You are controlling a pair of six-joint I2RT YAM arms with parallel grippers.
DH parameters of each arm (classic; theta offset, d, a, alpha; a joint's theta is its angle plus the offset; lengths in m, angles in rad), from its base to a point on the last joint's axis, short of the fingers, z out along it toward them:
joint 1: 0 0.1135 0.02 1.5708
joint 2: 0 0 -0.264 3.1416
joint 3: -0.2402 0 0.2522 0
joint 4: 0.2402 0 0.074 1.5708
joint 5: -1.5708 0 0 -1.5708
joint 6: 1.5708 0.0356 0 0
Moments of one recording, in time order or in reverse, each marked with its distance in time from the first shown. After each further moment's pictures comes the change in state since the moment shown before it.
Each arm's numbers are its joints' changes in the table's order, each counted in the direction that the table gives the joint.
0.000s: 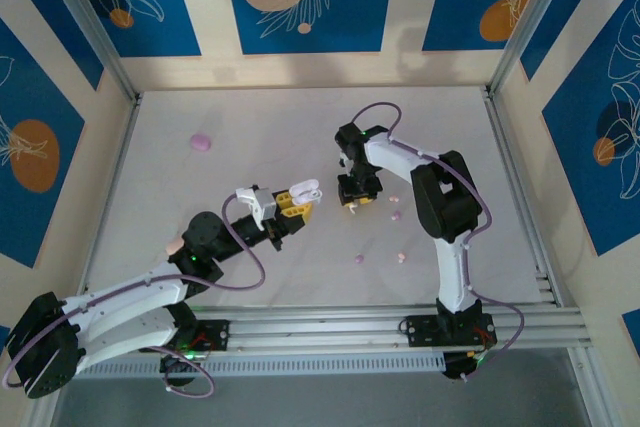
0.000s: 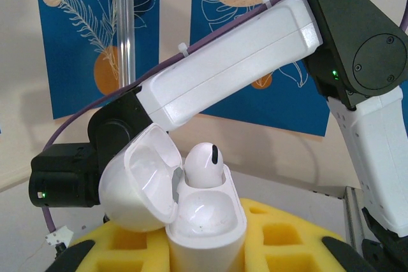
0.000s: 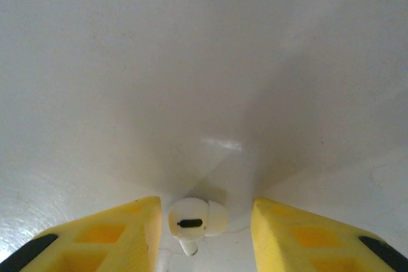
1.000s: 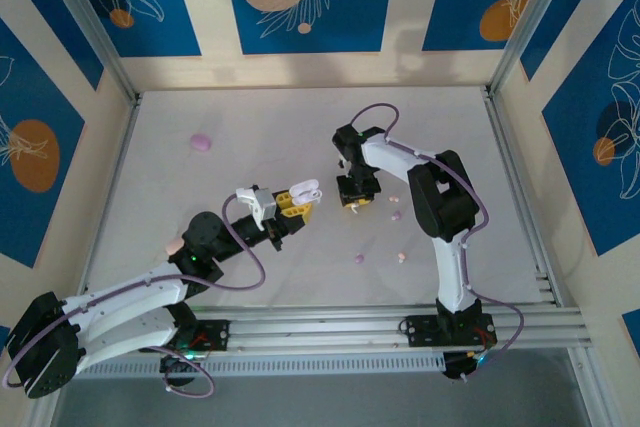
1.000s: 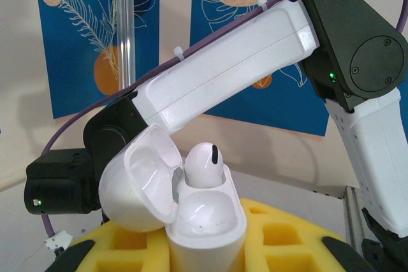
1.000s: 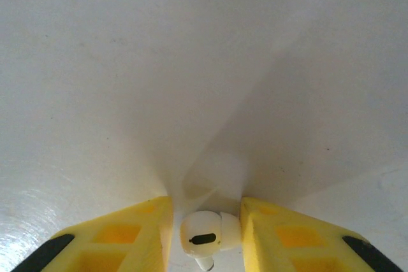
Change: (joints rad) left arm 0.000 0.000 0.000 0.000 0.000 0.000; right arm 0.014 -0.016 -0.006 0.002 -0.023 0.034
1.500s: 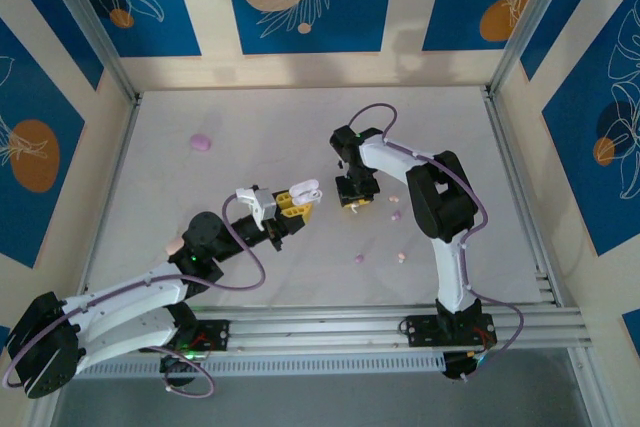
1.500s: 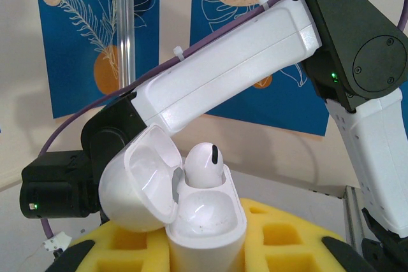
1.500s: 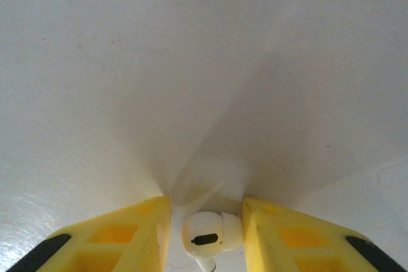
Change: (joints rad) left arm 0.000 0.000 0.001 0.000 0.000 0.000; right arm 0.013 0.000 0.000 0.001 -0.030 0.024
